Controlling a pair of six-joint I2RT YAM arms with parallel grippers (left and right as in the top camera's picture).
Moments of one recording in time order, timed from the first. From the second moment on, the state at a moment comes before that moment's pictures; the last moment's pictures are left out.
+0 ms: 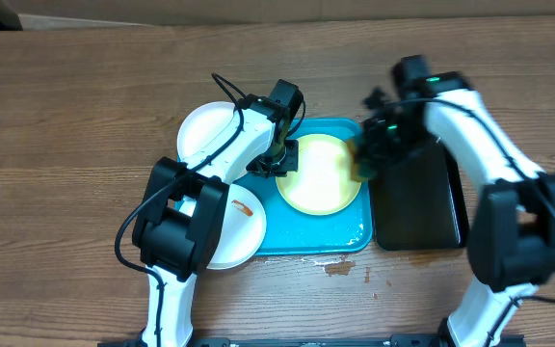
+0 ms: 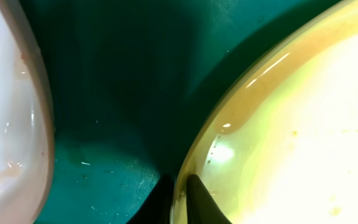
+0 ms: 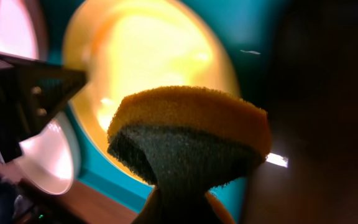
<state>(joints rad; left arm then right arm) -0.46 2.15 1.59 -0.95 0.06 -0.44 0.15 1.95 1.54 -1.13 -0.48 0.10</state>
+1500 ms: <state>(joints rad) -0.46 2.16 1.59 -0.96 0.08 -0.44 -0.41 1.89 1.65 -1.17 -0.02 0.25</state>
